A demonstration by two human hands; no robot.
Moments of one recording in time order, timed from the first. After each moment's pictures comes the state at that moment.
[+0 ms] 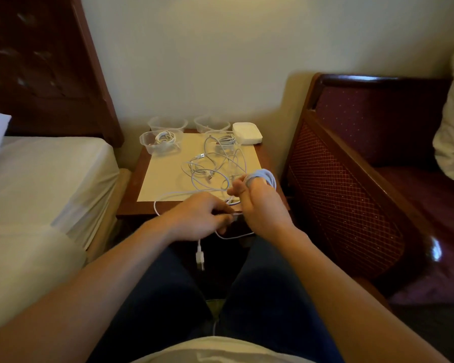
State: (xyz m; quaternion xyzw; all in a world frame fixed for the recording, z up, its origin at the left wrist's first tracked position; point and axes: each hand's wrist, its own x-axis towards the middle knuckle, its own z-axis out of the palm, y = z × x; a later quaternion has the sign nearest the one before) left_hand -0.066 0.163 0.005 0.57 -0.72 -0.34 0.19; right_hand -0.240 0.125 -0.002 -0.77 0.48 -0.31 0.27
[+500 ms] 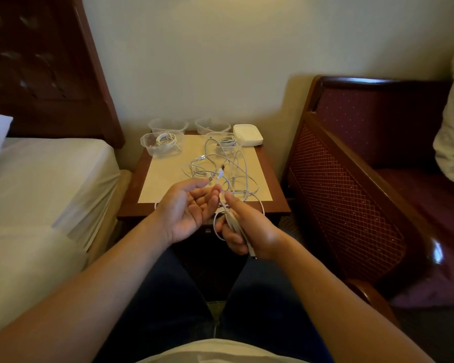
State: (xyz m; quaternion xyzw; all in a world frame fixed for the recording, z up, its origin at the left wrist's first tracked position) left_hand -0.057 0.159 0.010 0.35 -0.12 -0.76 0.54; right_hand -0.227 0.146 -0.006 -0.56 0.37 -0.18 0.72
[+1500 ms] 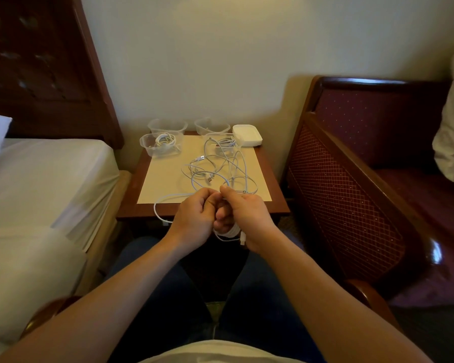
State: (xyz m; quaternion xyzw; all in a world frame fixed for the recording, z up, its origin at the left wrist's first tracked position) left_hand -0.074 0.165 -0.035 0.57 -0.58 -0.32 0.49; right_hand -0.208 0.141 0.001 -0.47 0.44 -0.37 0.67
